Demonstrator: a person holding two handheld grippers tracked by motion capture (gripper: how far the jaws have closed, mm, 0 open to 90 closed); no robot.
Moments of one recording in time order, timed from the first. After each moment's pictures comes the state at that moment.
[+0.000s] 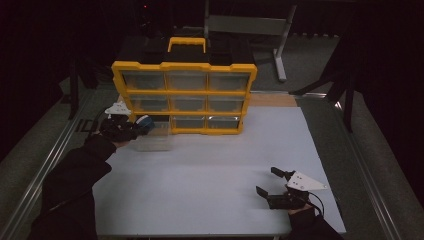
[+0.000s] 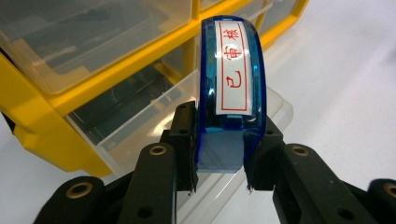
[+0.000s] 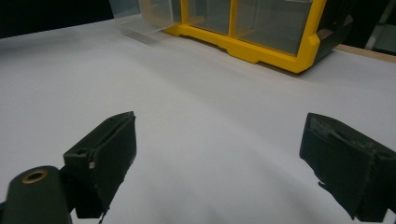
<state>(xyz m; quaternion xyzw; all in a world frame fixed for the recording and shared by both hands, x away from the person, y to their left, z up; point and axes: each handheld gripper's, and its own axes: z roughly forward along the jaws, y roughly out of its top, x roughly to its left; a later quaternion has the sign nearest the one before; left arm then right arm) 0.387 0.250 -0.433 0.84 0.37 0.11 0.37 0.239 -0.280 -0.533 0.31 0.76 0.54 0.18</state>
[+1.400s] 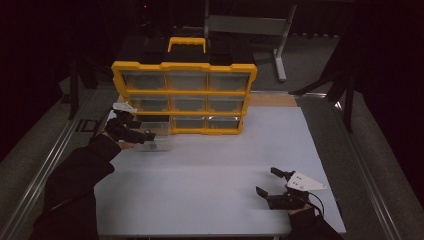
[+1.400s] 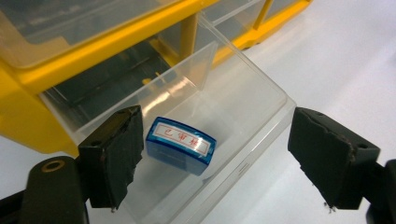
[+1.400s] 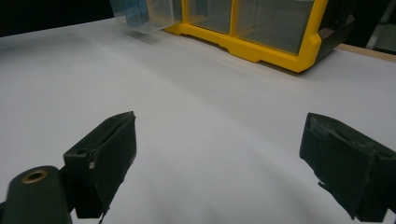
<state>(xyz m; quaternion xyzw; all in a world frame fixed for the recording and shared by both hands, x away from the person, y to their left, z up) 0.392 0.239 -0.433 0.84 0.40 0.08 0.34 0.239 -0.279 -0.533 0.31 0.76 0.54 0.18</state>
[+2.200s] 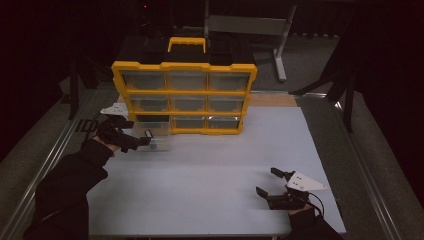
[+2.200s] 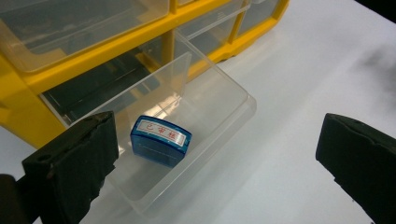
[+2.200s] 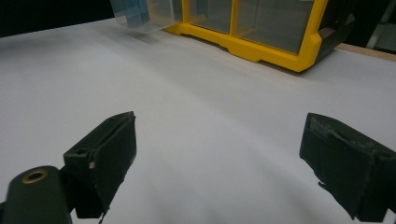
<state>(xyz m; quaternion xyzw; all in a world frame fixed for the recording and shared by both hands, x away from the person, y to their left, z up) 0.370 0.250 -0.420 0.83 0.39 0.07 0.39 0.238 -0.279 -0.533 0.31 0.76 0.54 0.18</state>
